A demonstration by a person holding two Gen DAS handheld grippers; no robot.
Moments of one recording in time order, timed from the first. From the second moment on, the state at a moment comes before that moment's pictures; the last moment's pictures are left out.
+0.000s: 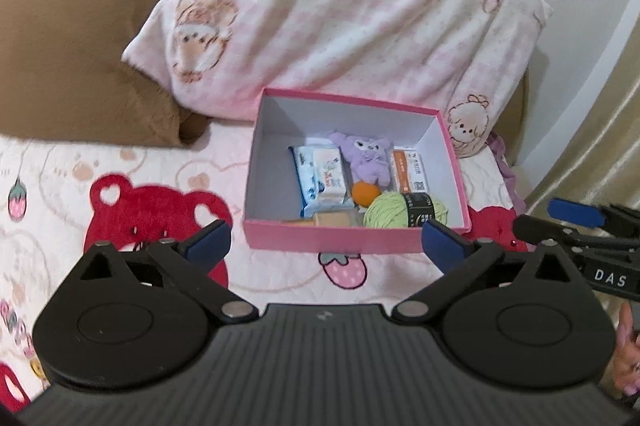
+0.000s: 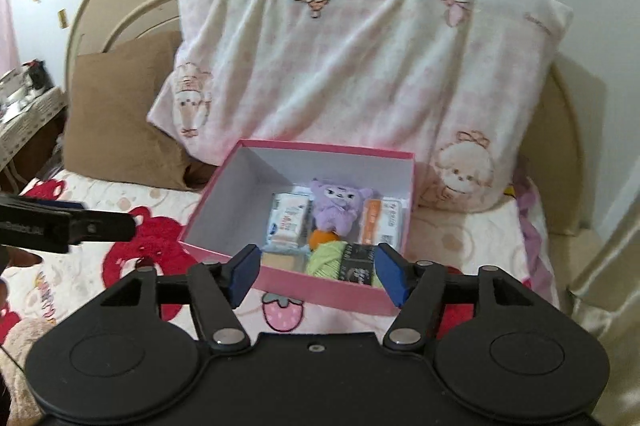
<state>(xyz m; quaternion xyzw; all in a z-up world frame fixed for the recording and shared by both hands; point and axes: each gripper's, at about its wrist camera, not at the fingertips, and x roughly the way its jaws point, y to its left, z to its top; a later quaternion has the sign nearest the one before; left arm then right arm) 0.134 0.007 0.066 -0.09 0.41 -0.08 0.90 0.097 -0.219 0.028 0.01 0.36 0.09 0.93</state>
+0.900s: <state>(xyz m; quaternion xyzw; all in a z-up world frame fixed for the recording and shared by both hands) 0.137 0.000 -0.008 -0.01 0.47 -0.03 0.88 0.096 -0.199 -0.029 0.02 0.43 0.01 0.90</state>
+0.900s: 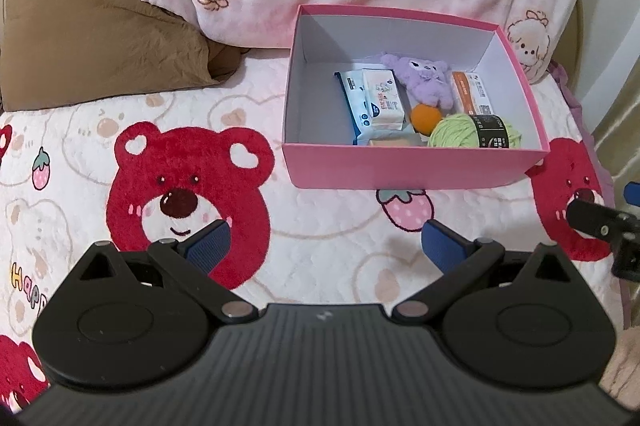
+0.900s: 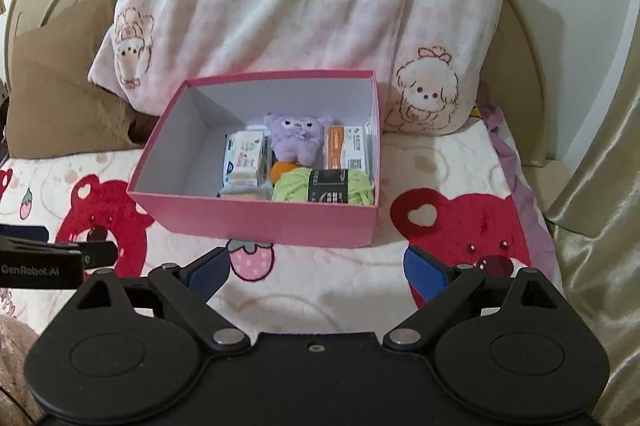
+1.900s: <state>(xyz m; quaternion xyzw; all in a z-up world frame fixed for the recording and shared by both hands) 0.136 -0.001 -0.009 0.01 0.49 -0.03 0.87 0.090 -0.201 -0.028 0.02 0.45 0.00 0.89</state>
